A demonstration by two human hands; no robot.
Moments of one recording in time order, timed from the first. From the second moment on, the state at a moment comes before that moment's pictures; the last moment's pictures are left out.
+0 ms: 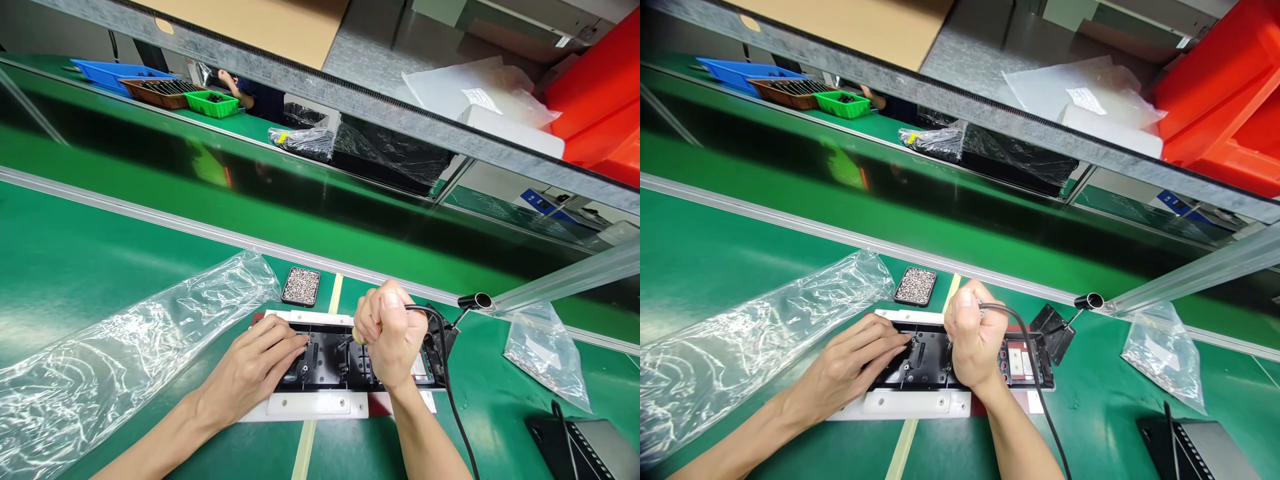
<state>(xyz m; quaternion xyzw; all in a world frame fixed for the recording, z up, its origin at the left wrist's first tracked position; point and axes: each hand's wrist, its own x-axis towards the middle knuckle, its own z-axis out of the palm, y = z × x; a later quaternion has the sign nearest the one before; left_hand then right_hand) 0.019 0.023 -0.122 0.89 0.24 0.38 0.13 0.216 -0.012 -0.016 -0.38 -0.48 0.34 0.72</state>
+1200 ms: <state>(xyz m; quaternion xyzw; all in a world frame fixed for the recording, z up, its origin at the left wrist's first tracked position) 0.021 0.024 -0.120 0.88 0.23 0.38 0.13 0.217 -0.014 -0.015 -0.39 -0.48 0.34 0.71</state>
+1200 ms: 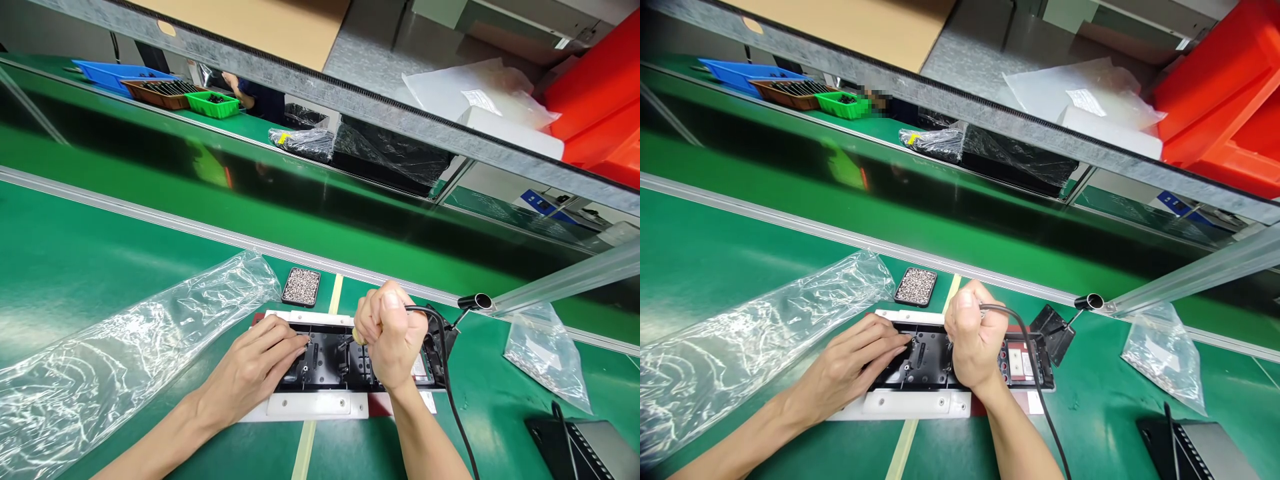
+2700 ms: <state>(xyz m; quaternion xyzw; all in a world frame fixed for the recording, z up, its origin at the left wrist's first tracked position) 0.020 0.024 -0.121 0.89 0.24 0.38 0.13 0.215 -0.013 -0.014 -0.39 -0.47 0.35 0.71</state>
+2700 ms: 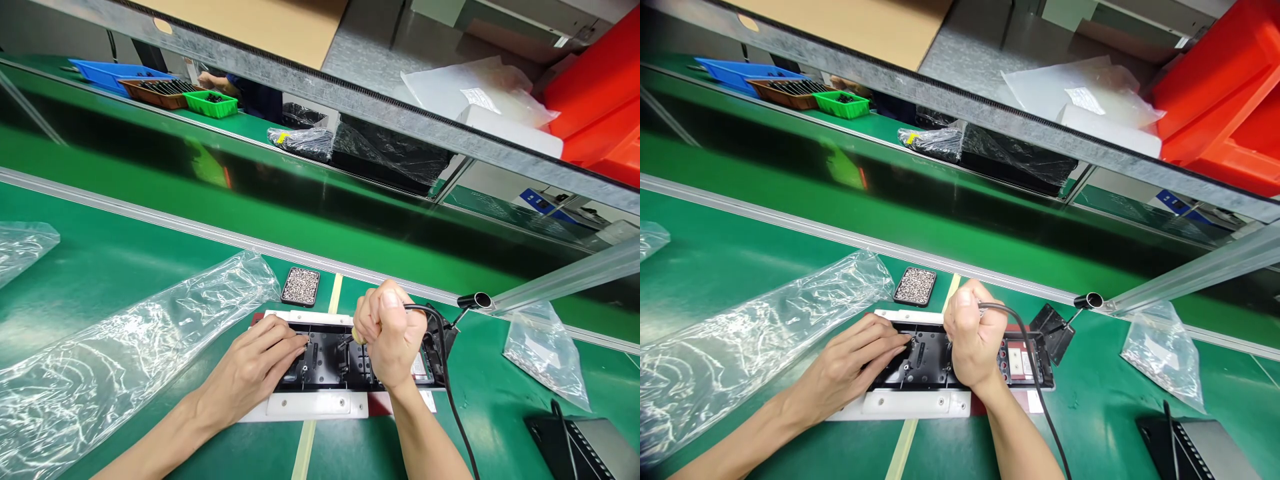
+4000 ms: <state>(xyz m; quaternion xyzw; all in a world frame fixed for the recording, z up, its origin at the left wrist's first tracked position) 0.021 0.024 -0.121 0.89 0.23 0.38 0.13 0.217 -0.012 -0.016 -0.38 -0.48 0.34 0.71</state>
